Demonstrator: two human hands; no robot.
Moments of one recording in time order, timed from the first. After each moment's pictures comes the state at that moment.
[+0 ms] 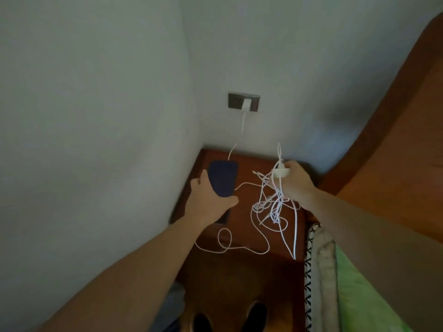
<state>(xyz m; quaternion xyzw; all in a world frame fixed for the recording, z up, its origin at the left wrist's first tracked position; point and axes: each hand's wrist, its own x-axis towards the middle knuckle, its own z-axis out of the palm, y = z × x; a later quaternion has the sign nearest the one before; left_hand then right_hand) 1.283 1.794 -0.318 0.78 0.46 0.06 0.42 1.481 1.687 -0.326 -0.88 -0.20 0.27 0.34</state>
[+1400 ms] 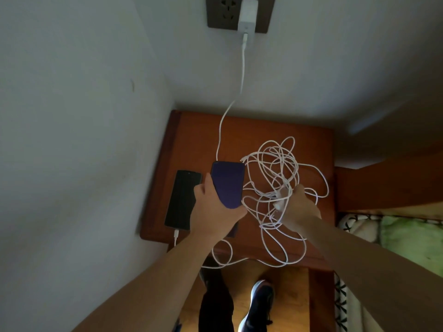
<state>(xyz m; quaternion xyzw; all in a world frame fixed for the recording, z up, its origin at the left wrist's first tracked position) 1.372 1.861 -0.537 0.75 0.47 -0.02 0.46 1.521 1.725 -0.570 -0.91 -0.24 0.34 -0.02</state>
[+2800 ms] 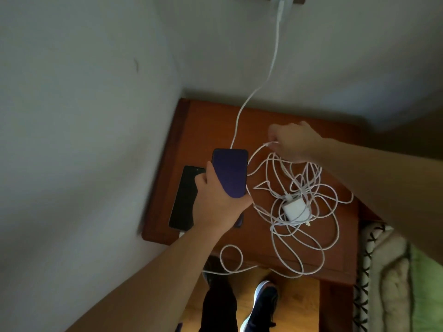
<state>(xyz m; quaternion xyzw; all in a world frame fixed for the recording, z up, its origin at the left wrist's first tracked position) 1.382 1.892 -0.559 0.74 0.50 -0.03 0.45 1.608 1.854 -0.560 -0.83 -0.51 0.23 -0.08</state>
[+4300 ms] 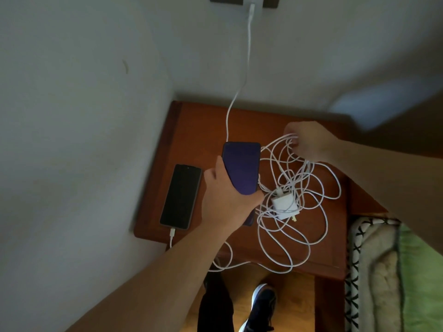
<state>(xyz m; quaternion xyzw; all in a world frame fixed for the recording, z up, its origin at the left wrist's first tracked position) 1.402 1.853 -0.531 0.75 0.46 0.00 0.48 1.646 1.796 -0.568 -0.86 -0.44 0.25 0.04</state>
